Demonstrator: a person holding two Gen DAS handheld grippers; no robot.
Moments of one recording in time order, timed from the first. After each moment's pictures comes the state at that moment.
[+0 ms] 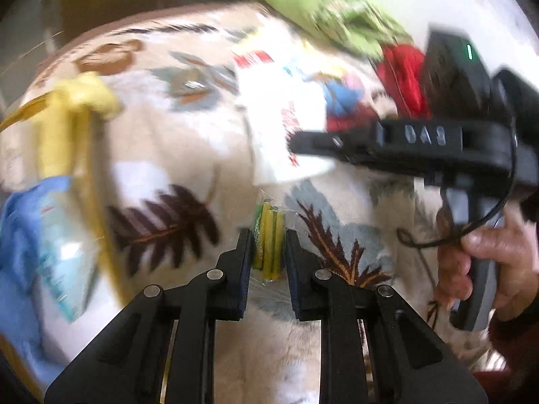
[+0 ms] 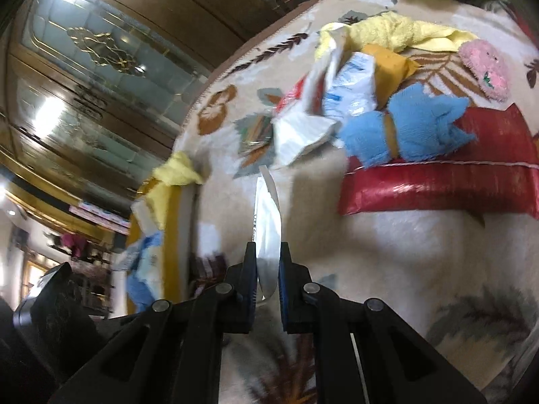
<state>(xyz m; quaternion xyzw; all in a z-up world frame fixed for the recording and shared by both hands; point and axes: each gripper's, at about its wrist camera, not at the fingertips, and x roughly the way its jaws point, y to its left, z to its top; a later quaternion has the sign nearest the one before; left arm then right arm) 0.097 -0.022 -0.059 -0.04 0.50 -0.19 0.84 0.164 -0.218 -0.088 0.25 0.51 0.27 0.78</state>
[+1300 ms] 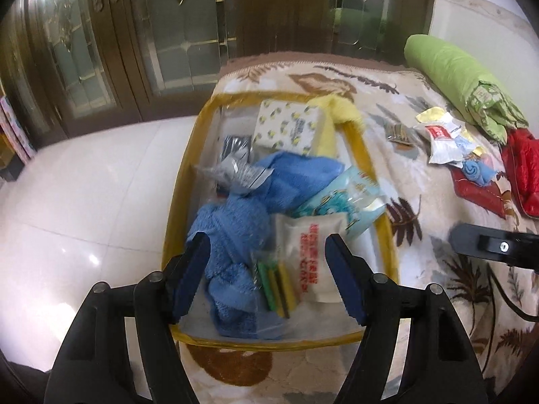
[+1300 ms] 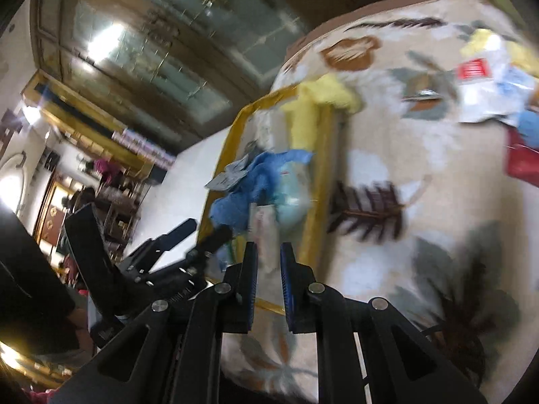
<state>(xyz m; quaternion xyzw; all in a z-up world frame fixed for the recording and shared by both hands) 0.022 0.107 -0.027 -0.04 0.43 0.10 0.89 0.091 -0.111 -0.037 0.17 0.51 0.39 0.74</state>
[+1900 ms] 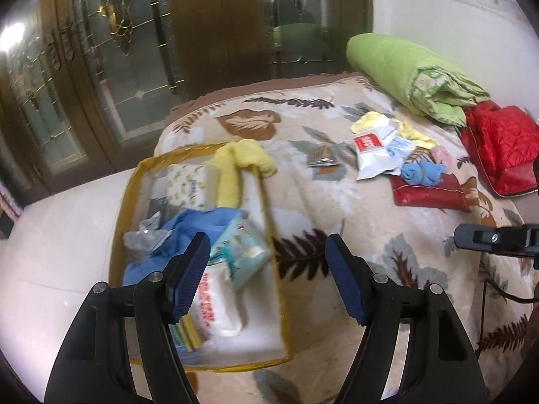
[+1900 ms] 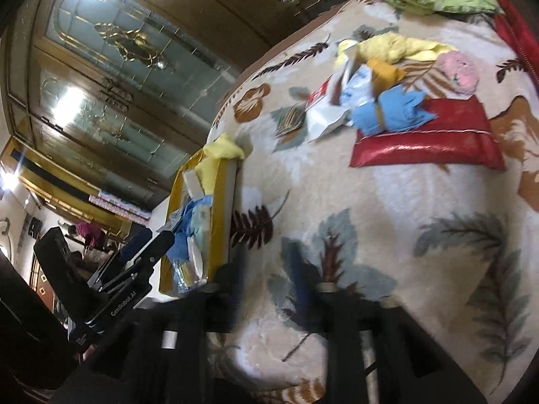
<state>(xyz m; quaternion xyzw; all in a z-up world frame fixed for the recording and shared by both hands) 0.047 0.010 0.005 0.03 0.39 0.04 0.92 0.097 -0.243 -0.042 0.25 0.49 0.29 0.78</state>
